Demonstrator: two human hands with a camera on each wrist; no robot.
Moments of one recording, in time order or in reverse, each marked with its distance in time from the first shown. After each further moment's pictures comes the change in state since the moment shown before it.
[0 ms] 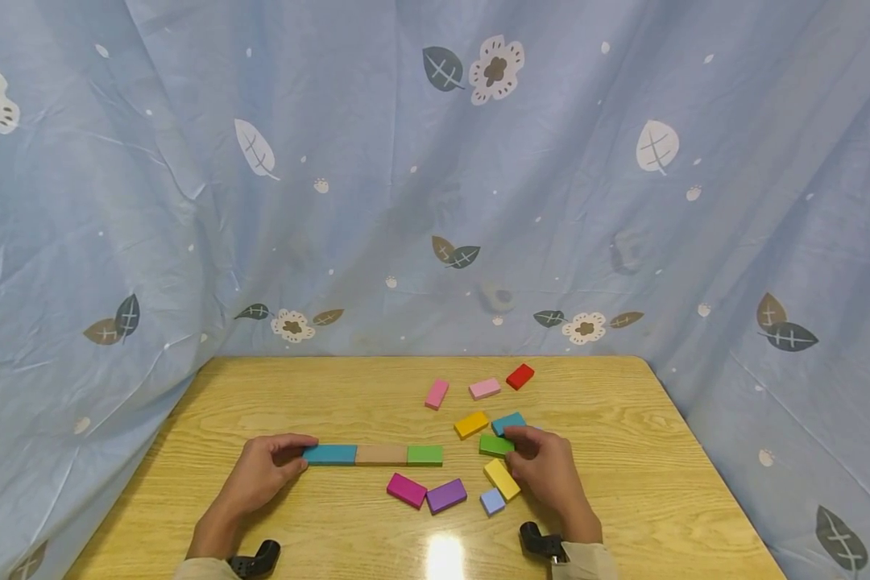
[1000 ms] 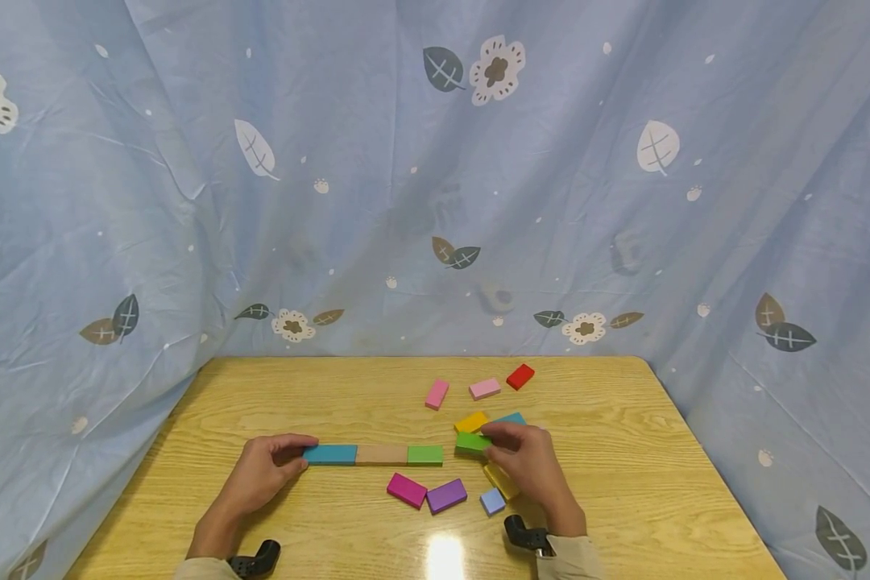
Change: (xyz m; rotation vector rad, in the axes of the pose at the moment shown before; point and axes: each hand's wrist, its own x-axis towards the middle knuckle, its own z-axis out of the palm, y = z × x) left_hand 0.001 0.000 0.000 -0.021 -0.006 -0.009; right_hand 0.008 -0.023 0.014 0.093 -0.065 -0.118
